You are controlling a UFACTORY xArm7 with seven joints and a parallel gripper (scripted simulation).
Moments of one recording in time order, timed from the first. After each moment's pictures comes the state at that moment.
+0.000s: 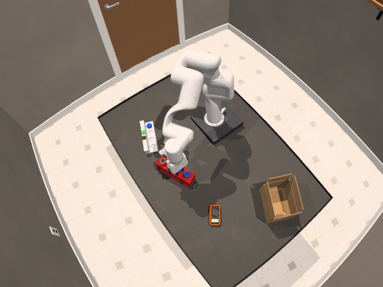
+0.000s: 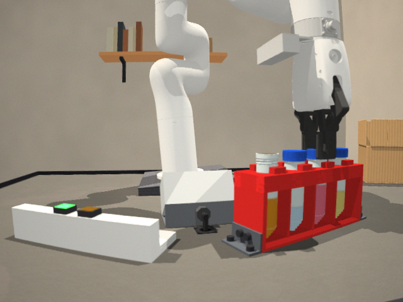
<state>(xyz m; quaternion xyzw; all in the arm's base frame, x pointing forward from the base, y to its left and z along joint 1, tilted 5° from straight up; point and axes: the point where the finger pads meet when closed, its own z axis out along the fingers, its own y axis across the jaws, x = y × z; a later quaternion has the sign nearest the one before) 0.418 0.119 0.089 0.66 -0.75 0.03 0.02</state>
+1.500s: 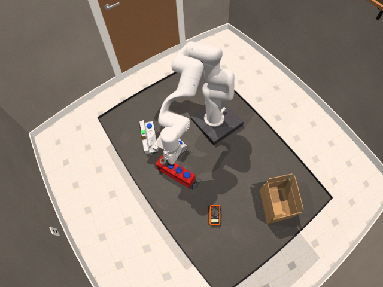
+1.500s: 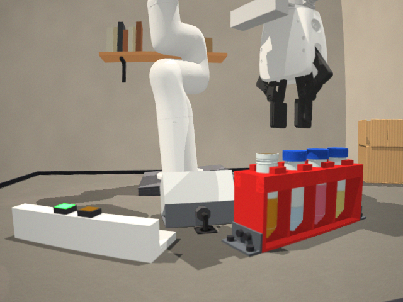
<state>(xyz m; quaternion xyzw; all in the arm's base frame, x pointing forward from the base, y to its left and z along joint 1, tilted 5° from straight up) 0.406 0.079 0.137 0.79 -0.61 0.04 0.04</state>
